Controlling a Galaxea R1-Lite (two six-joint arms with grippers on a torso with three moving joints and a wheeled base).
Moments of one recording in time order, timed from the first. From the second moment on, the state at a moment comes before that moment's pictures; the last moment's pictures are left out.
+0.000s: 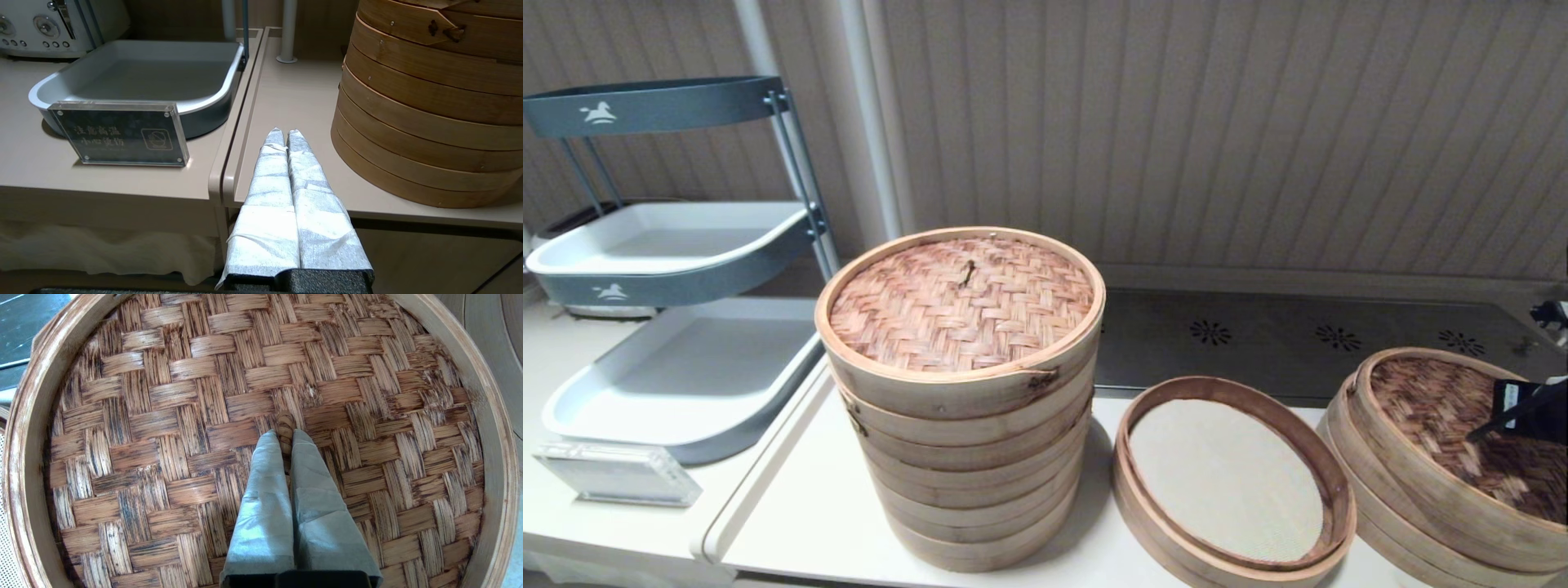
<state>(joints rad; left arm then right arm) 0.00 0.00 0.00 -0.06 -0.01 0.00 -0.44 1.57 -0.75 -0.19 -0.02 -0.08</state>
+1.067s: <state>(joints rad) 0.00 0.00 0.00 -0.06 -0.01 0.00 -0.44 1.57 -0.72 -0.24 -0.02 -0.08</state>
